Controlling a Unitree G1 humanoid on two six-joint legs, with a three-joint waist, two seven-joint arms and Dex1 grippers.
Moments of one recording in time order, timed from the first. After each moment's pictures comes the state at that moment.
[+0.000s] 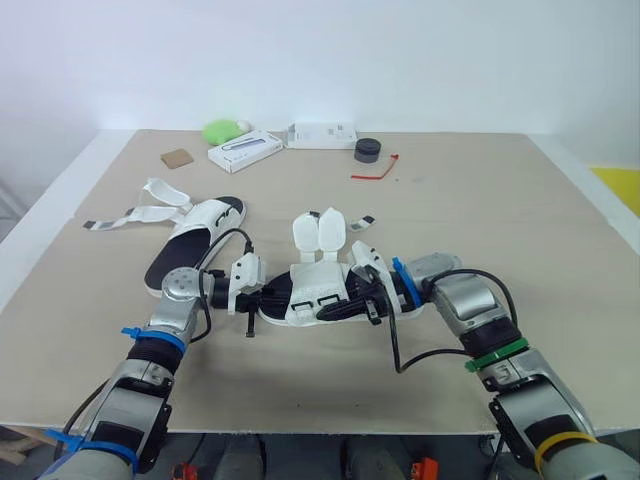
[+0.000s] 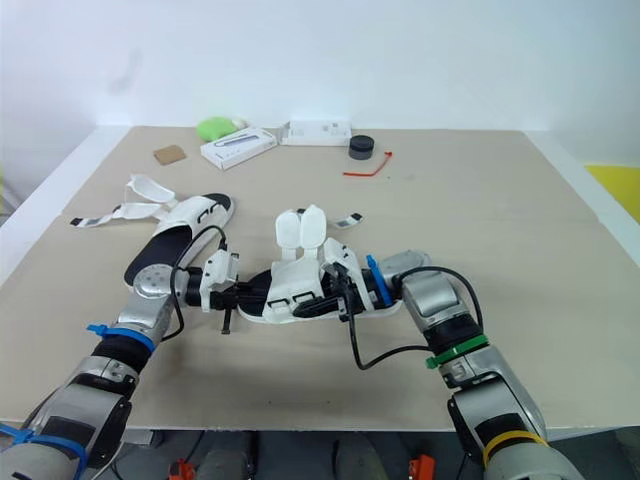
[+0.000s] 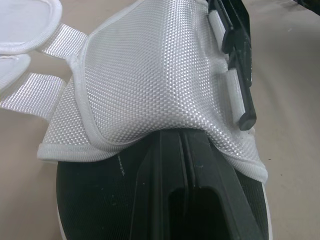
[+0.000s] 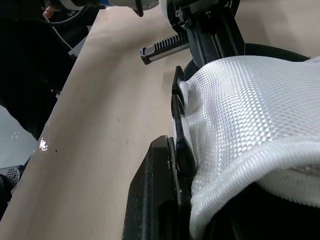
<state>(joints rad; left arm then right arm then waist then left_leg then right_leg) -0.63 0.37 -0.17 0.75 -0.22 -0.33 -1.41 -0.70 -0.45 0.33 0.30 0.26 0.48 1.41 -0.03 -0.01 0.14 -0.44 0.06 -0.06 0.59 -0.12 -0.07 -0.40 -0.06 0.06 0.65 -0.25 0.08</state>
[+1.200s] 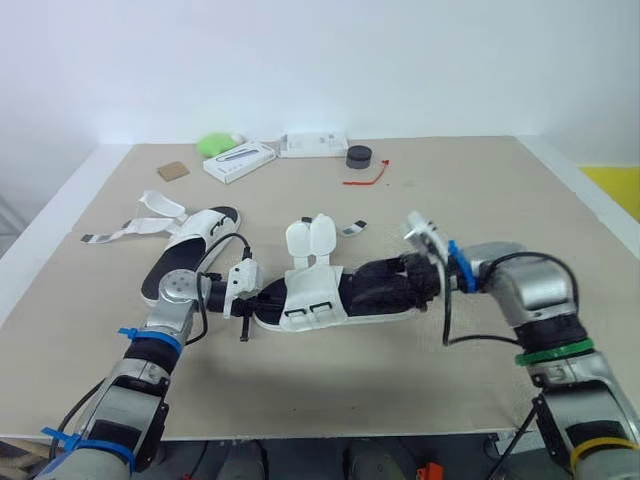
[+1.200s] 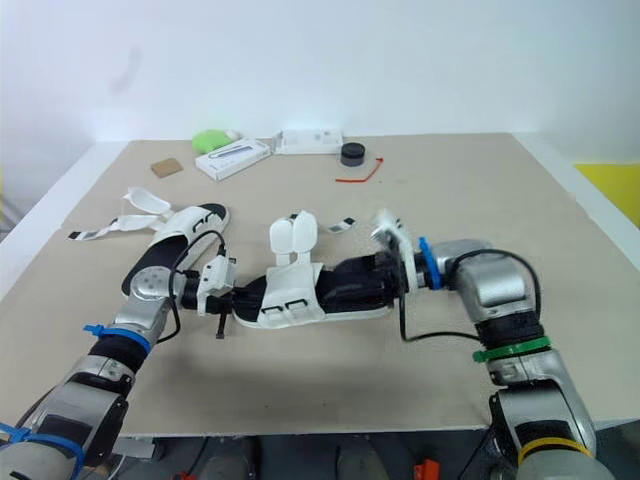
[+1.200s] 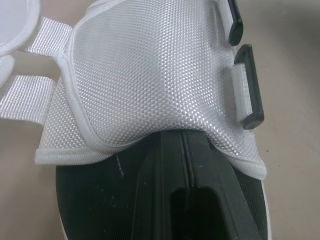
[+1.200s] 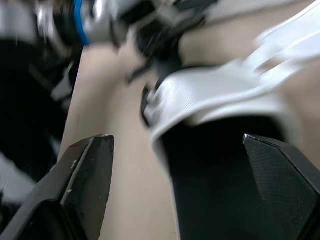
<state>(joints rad) -0.63 0.39 -0.17 0.78 -0.20 -0.36 -1.43 -0.73 -0.63 0.12 0.19 0.46 0.80 1.36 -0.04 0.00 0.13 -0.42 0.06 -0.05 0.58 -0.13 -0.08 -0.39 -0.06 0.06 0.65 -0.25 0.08</state>
